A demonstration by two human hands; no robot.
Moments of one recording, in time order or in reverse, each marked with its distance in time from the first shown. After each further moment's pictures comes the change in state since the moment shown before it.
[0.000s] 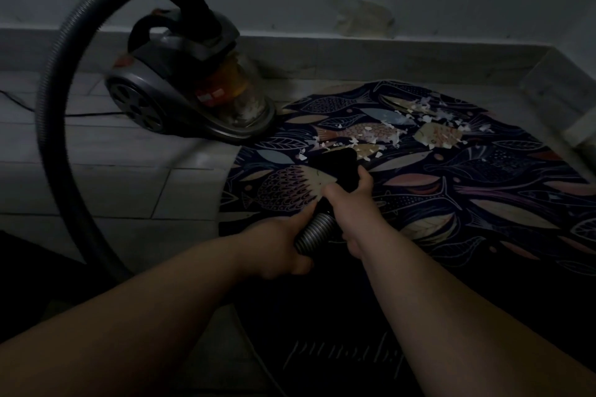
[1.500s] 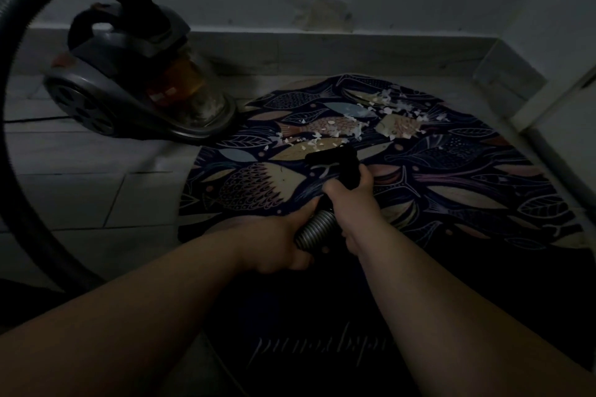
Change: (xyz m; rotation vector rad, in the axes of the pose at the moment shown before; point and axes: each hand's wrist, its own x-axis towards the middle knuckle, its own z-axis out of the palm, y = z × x) left_hand 0.040 0.045 0.017 0.135 -0.035 0.094; right_hand -0.001 0.004 -0.066 0.061 0.131 0.025
